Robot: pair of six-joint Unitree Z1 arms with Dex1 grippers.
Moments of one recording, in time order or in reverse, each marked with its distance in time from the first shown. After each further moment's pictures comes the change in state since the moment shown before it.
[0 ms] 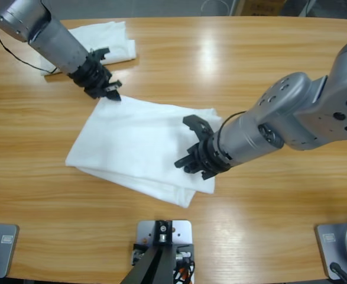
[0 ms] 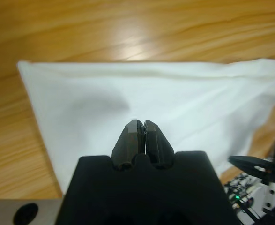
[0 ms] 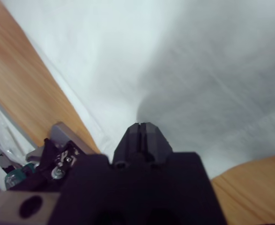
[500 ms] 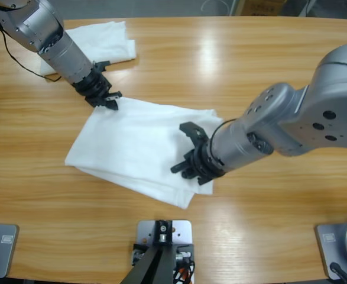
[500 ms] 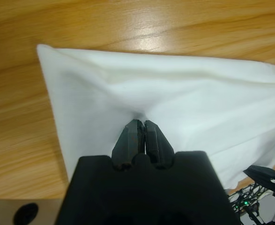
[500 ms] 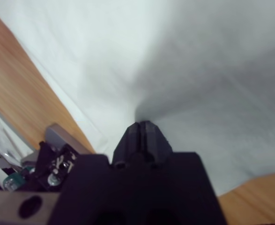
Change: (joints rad) arm 0 -0.002 0.055 0.000 0.021 0.038 -0.011; arm 1 0.052 0.034 0.003 0.005 -0.007 0.066
